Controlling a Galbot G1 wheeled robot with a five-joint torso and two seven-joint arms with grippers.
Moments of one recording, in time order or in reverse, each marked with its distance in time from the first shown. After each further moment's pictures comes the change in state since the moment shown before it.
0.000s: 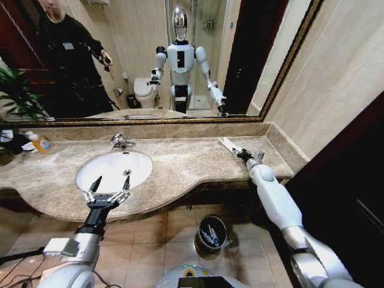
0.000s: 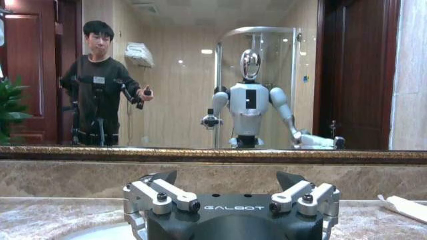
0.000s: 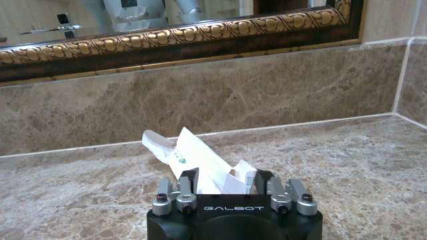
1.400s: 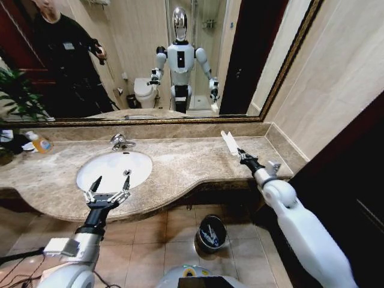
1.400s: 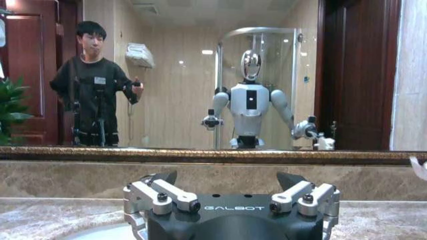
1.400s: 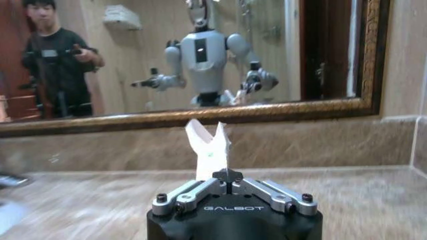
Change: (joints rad) left arm 0.000 0.000 0.000 0.000 0.000 0.000 0.000; right arm -0.625 -0.170 0.193 0.875 0.161 -0.067 0.114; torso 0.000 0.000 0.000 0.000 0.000
